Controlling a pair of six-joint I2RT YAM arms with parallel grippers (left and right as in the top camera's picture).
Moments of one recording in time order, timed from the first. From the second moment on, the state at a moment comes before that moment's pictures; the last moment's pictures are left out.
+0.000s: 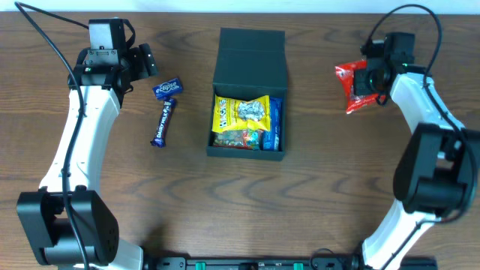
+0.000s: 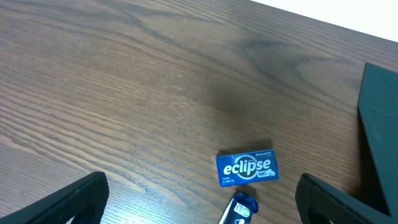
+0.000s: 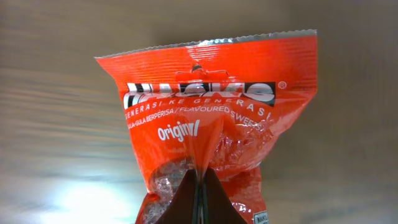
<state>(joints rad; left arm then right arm) 0.01 1.69 1.43 -0.60 -0.14 -0.24 -0.12 1.98 1.47 -0.51 -0.11 -0.23</state>
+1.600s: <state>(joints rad) 0.01 1.69 1.43 -0.60 -0.14 -0.24 0.34 1.97 1.53 -0.62 -0.70 -0.47</state>
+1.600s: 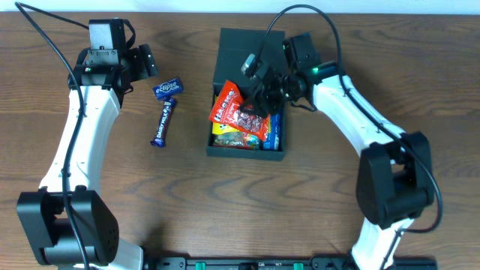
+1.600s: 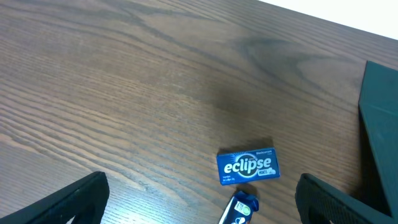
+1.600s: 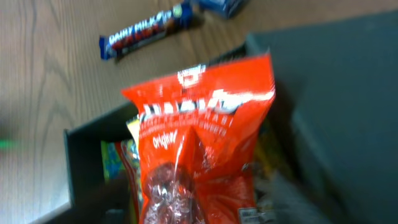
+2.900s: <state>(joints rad) 0.01 1.69 1.43 -0.60 -0.14 -0.24 0.36 2.04 1.55 -0.64 -0.50 -0.45</state>
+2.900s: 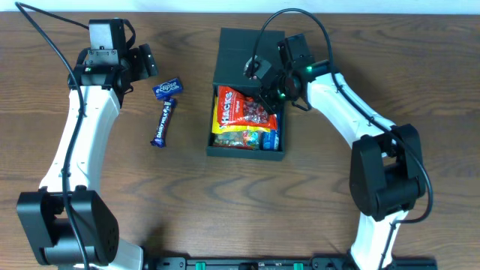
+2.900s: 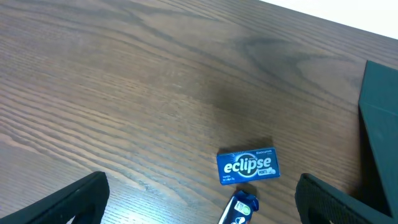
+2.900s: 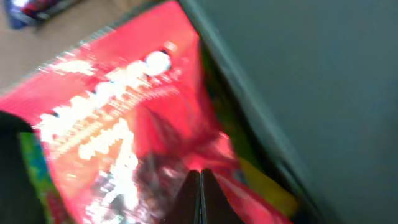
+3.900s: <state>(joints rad) 0.01 1.69 1.43 -0.63 -0.14 -0.24 0.45 1.98 1.56 -0.82 -0.50 -0.42</state>
